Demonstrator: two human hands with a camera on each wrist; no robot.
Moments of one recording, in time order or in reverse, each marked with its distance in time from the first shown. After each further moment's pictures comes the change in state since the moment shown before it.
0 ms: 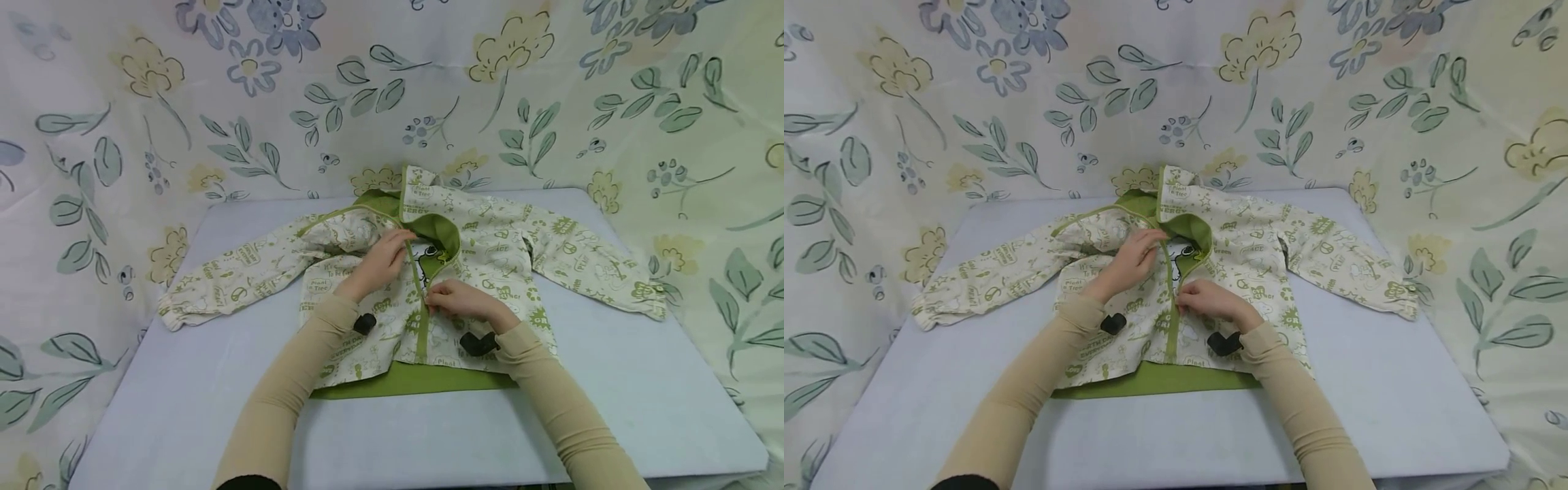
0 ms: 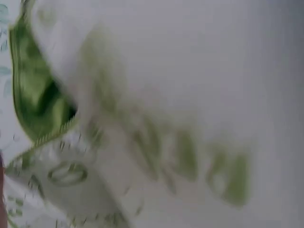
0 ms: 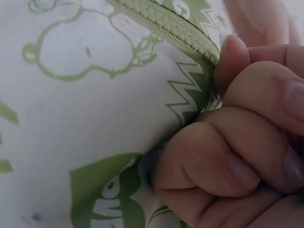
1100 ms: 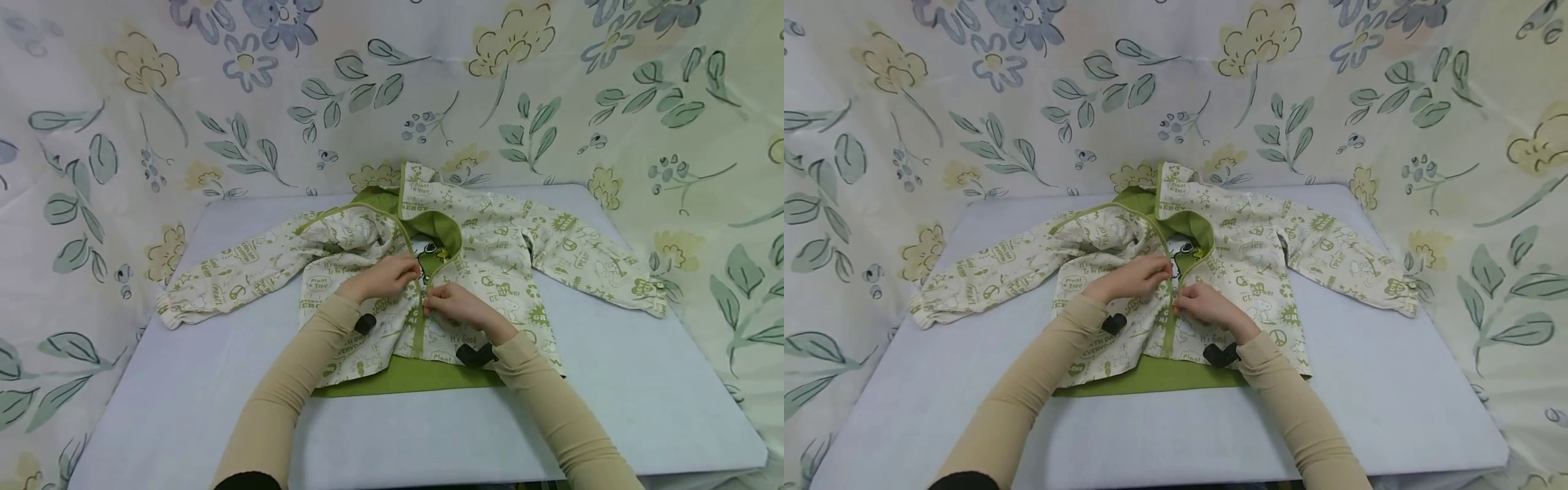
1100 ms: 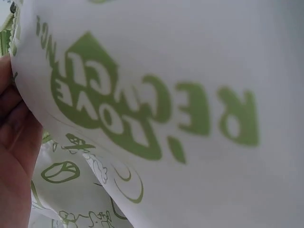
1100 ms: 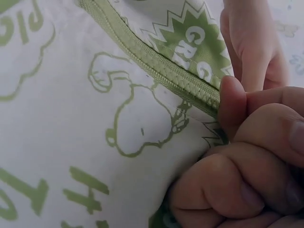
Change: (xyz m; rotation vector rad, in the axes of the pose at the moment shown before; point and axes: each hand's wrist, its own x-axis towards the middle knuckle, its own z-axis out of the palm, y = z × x) left_hand -0.005 0.000 0.012 0.001 -0.394 0.002; right_hand -0.002 0.007 0.018 0.109 0.128 0.064
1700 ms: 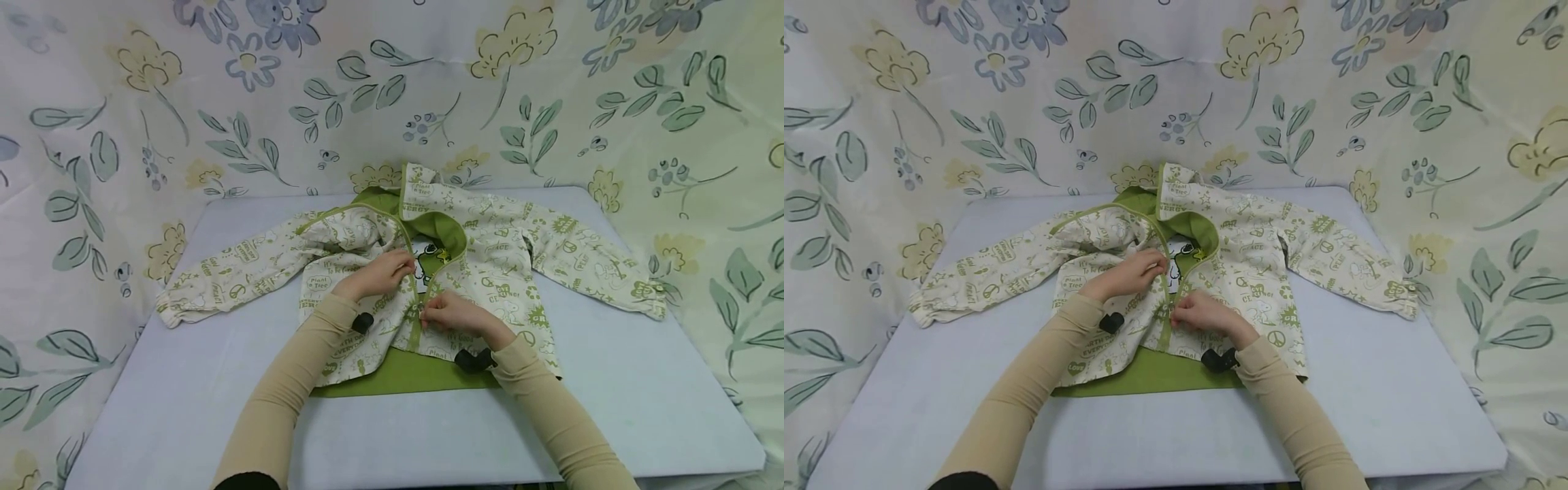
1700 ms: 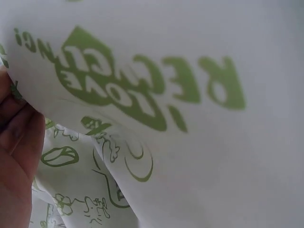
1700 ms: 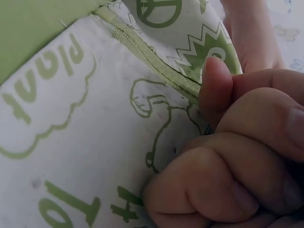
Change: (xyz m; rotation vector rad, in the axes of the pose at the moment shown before) left_hand -0.005 -0.006 -0.003 -0.015 0.053 -0.062; right_hand -0.004 -0.003 0.010 0.019 -0.128 -0.024
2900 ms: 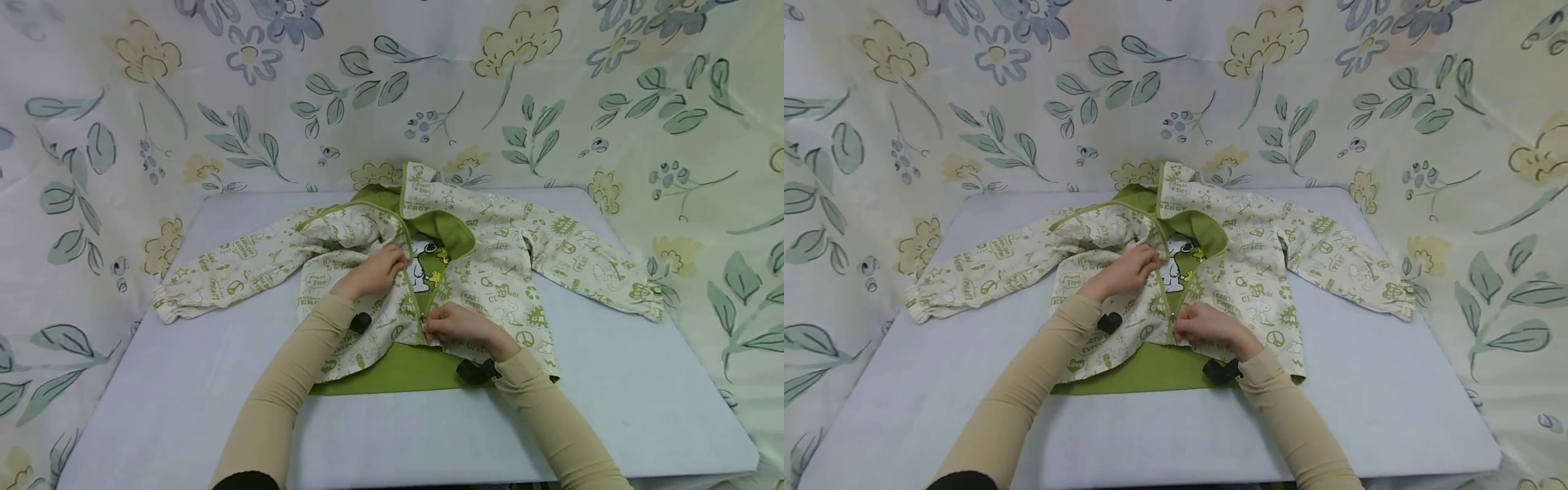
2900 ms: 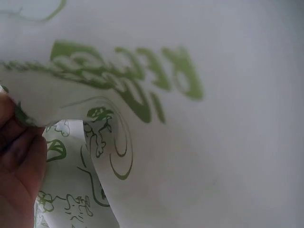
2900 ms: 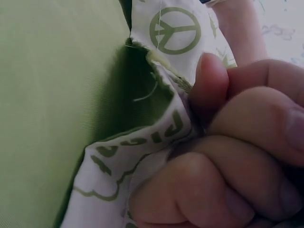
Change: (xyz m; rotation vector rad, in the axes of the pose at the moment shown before) left_hand -0.007 -0.002 -0.001 0.025 0.034 -0.139; right_hand -0.012 0.007 0.009 0.078 -0.057 0.031
